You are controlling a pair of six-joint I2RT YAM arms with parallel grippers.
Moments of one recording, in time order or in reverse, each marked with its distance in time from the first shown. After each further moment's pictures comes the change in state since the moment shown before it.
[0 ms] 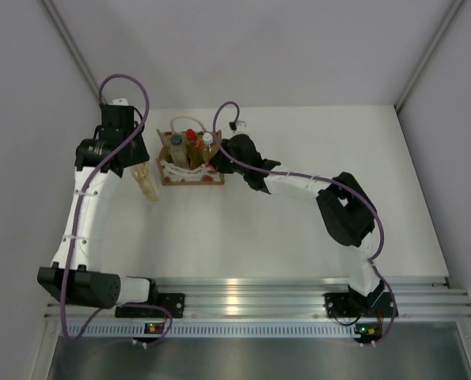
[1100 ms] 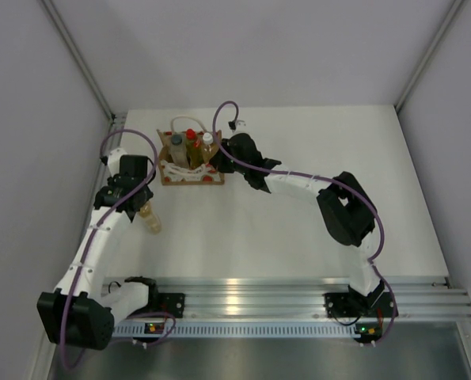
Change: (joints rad) left arm -0.026 -0.292 -0.669 0.266 -0.206 -0.255; right arm -0.006 0.000 0.005 -0.008 -0.022 -0.025
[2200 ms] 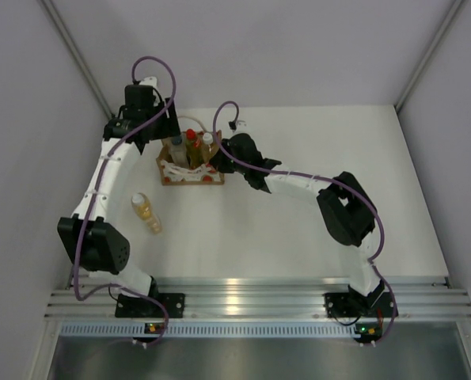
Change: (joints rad) left arm -0.009 0.513 0.676 0.076 0.455 0.291; right arm 0.000 -0.001 -0.002 0.000 0.001 0.007
